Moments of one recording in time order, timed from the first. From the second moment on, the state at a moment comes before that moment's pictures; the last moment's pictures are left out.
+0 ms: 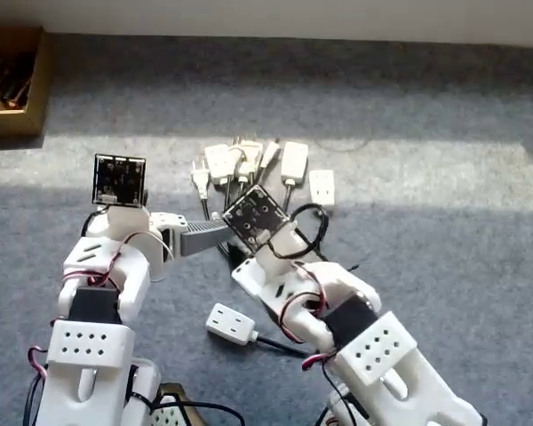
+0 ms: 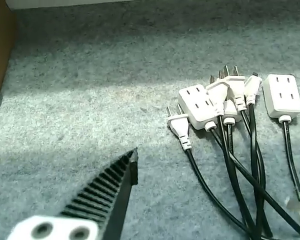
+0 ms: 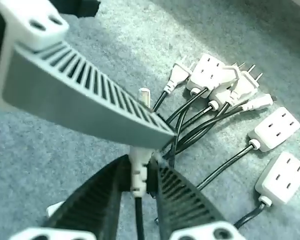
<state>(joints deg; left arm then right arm) -3.7 -63.3 69.2 36.7 -0.9 -44.9 -57.4 58.6 42.4 11.6</state>
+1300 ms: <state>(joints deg) -8.7 -62.5 71.7 34.9 -0.3 -35.3 -65.3 56.2 61.7 12.0</state>
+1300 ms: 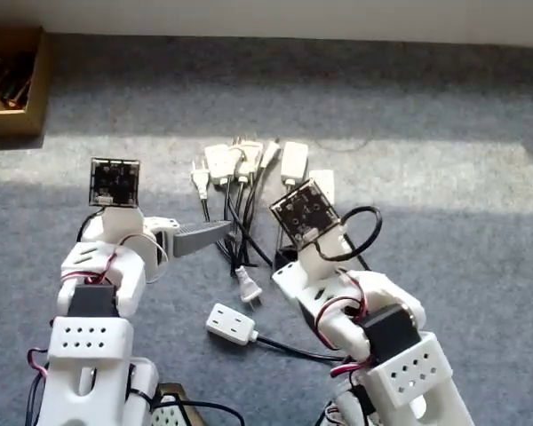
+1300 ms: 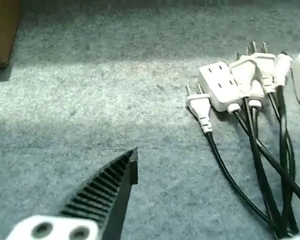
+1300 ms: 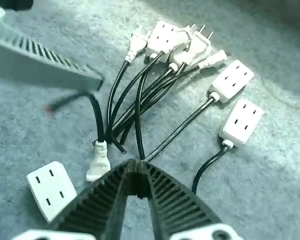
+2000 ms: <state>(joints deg) -22.1 -62.5 71.7 31.3 15.9 -46.0 -23.3 50.8 45.0 -3.0</state>
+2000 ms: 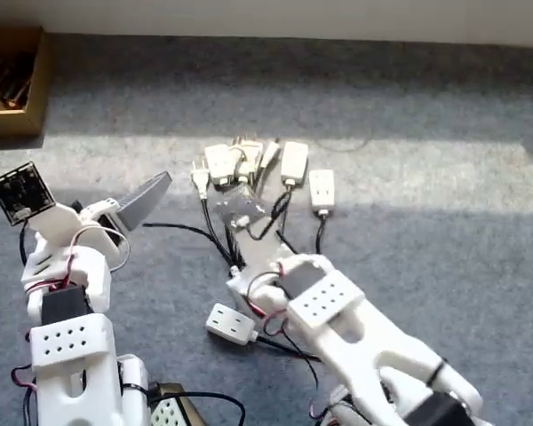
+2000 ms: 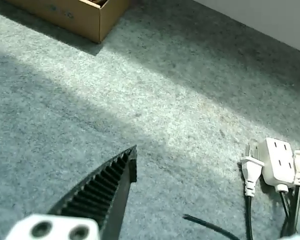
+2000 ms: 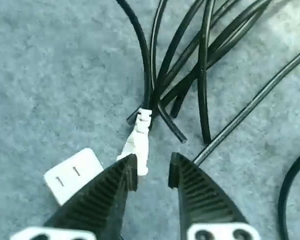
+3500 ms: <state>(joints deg) -22.7 -62.5 71.7 31.3 15.9 -47.3 1.9 34.0 49.2 -8.3</state>
